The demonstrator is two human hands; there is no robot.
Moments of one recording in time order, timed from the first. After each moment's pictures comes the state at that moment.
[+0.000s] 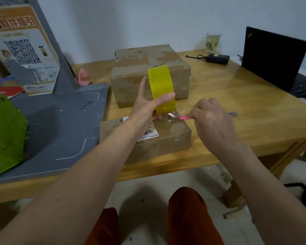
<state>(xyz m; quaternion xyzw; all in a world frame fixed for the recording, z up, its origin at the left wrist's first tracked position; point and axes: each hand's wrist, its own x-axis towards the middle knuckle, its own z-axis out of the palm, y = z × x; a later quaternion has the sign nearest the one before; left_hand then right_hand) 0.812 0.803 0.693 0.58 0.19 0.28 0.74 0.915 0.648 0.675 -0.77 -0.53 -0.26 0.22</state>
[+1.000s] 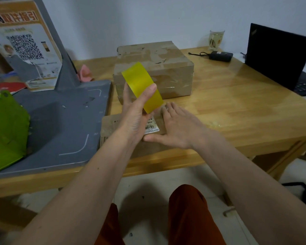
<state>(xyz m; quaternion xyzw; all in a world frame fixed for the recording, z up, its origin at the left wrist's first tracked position) 0.787 0.798 0.690 0.48 0.19 0.39 0.77 0.872 0.699 0.686 -0.82 -0.57 0.03 -0.03</state>
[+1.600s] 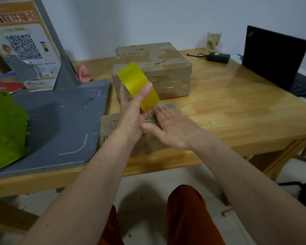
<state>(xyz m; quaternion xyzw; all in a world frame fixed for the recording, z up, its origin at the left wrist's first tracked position) 0.787 0.799 0.689 0.46 0.21 0.41 0.76 0.866 0.698 0.686 -0.80 -0.59 0.07 0.07</state>
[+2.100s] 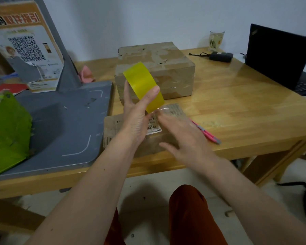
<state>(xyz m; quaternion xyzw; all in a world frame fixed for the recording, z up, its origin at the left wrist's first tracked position) 0.788 0.801 0.687 0.49 0.19 0.40 0.75 0.867 0.668 0.641 -0.71 -0.64 -0.10 0.28</state>
